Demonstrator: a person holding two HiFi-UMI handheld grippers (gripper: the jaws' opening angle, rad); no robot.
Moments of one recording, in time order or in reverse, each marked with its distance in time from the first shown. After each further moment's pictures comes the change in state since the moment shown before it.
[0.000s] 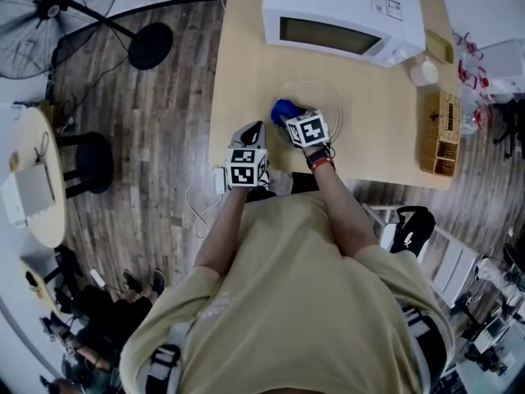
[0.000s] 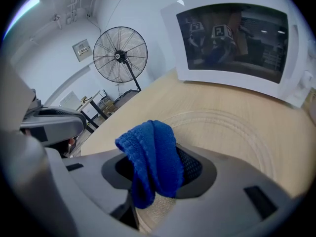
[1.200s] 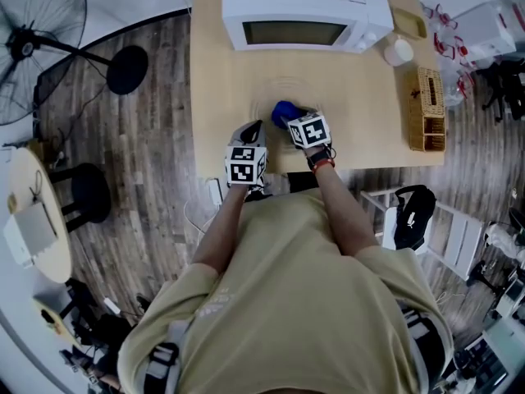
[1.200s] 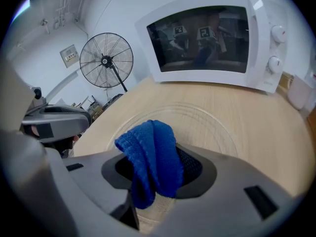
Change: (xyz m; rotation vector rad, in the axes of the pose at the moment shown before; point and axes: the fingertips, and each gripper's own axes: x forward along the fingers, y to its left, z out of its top) left arm 0.037 -0.050 0.009 0.089 0.030 -0.150; right arm -0.039 -0.054 -0.026 0.109 -0.026 -0.100
